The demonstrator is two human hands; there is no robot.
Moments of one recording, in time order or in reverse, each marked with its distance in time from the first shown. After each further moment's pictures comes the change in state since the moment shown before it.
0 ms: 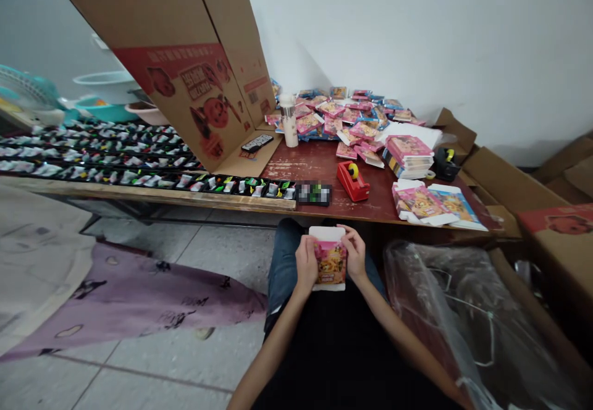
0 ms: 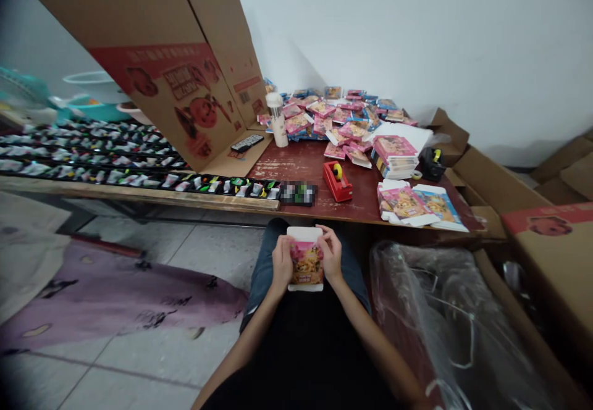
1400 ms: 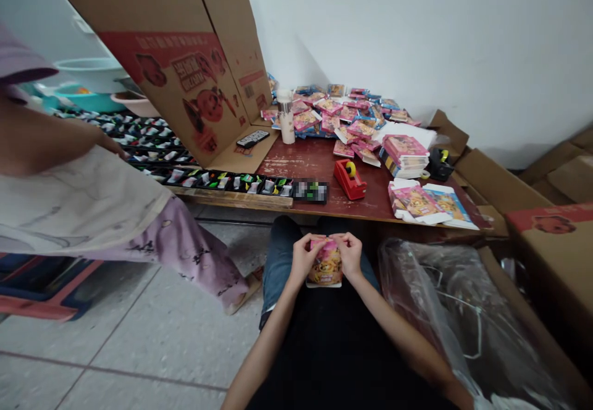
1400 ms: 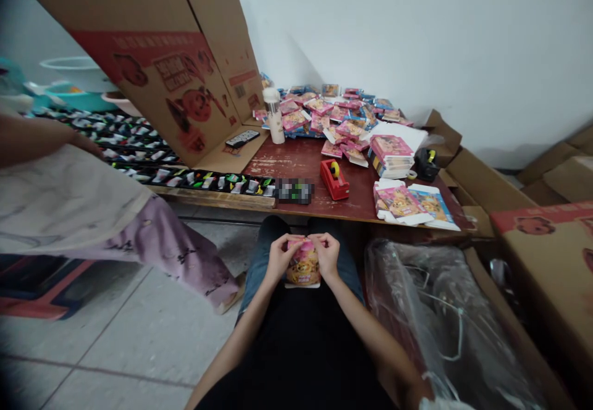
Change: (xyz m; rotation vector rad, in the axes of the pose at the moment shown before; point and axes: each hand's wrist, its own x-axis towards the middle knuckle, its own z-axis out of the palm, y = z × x) left_hand 0.015 -0.006 -0.003 -0.194 -0.242 0.014; right_hand -0.004 0.009 0.003 -0.050 0.026 0.074
